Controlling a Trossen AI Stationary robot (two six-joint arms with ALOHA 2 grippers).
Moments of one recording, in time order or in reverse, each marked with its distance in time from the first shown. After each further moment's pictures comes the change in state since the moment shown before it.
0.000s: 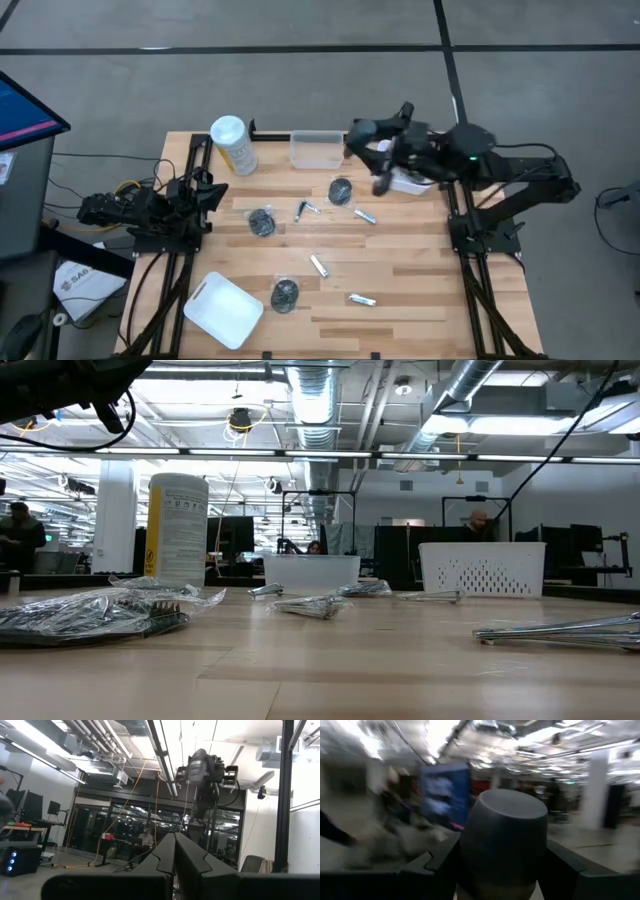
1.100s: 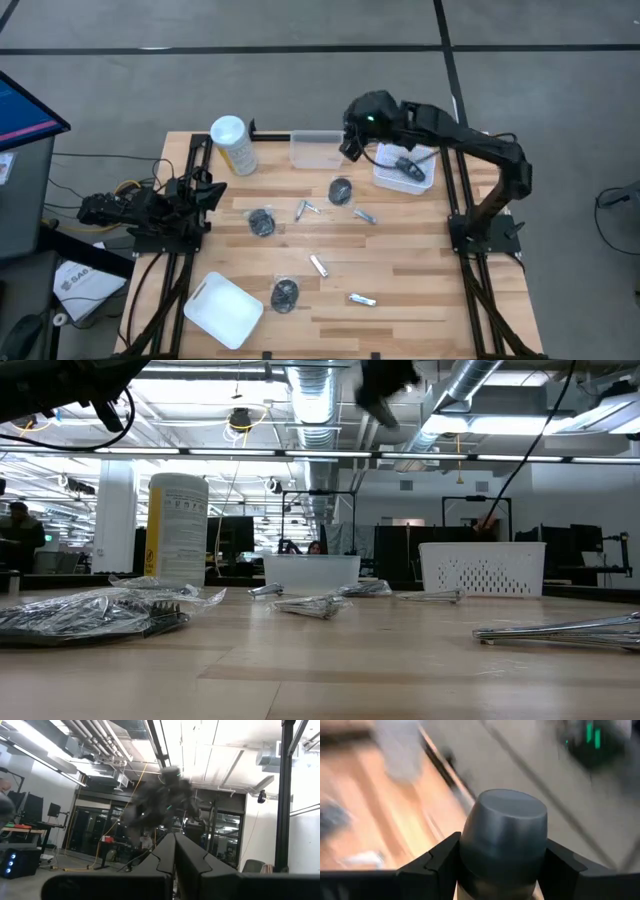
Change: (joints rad) left arm 0.000 0.000 0.000 0.020 -0.003 -0.001; right arm -0.400 0.367 0.348 -0.981 0.023 0.212
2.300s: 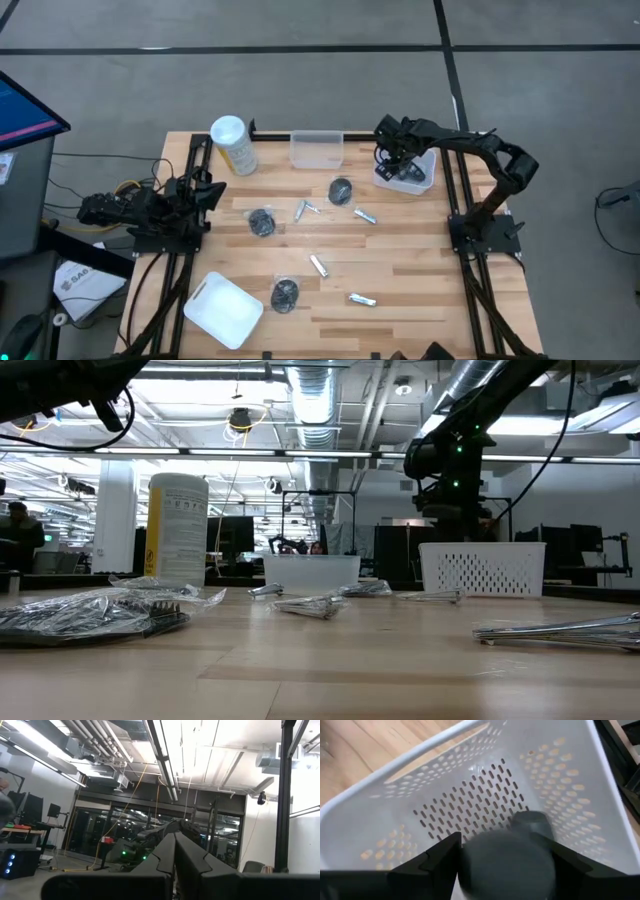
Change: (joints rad) left arm 0.000 0.000 0.000 0.007 0.000 -0.003; right arm -0.401 -0.009 -0.724 0.104 -0.287 0.025
